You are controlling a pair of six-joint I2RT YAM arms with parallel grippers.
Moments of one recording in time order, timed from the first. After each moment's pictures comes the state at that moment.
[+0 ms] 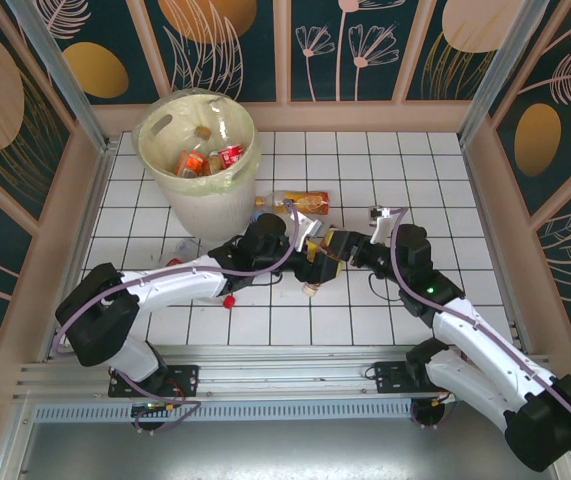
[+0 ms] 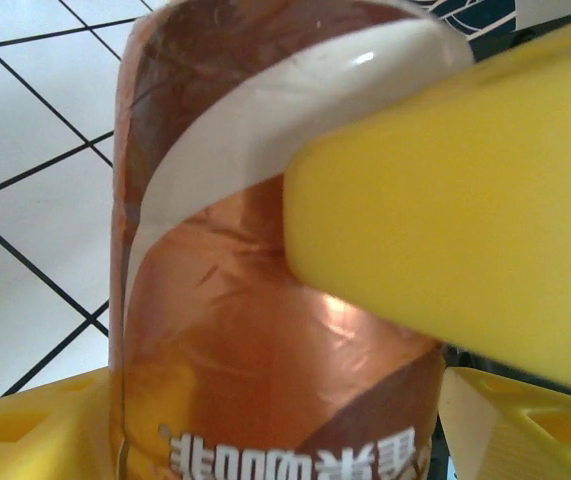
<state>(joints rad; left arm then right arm) -0.92 1.56 0.91 0.25 0.45 -0.52 0.52 0.82 0.53 -0.02 -0.32 0.75</state>
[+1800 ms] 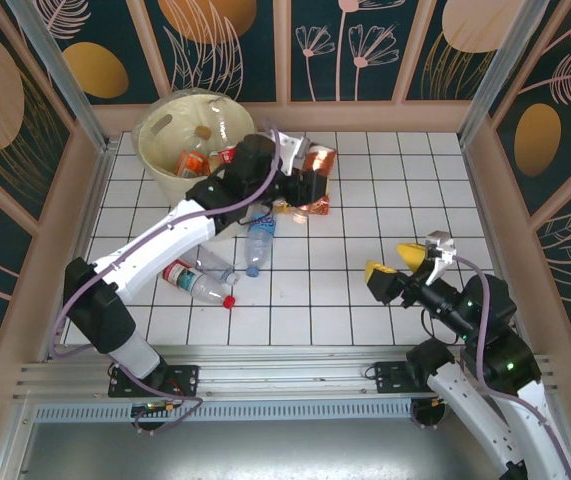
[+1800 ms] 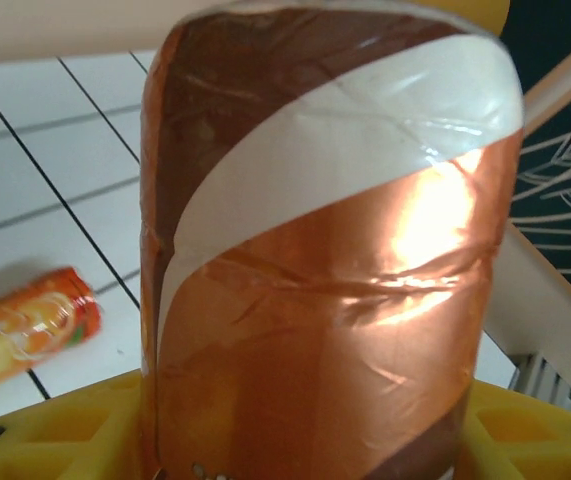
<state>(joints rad) -0.72 1.63 1.55 -0.34 0.25 -0.40 0.51 0.26 0.74 -0.59 -0.24 0.38</state>
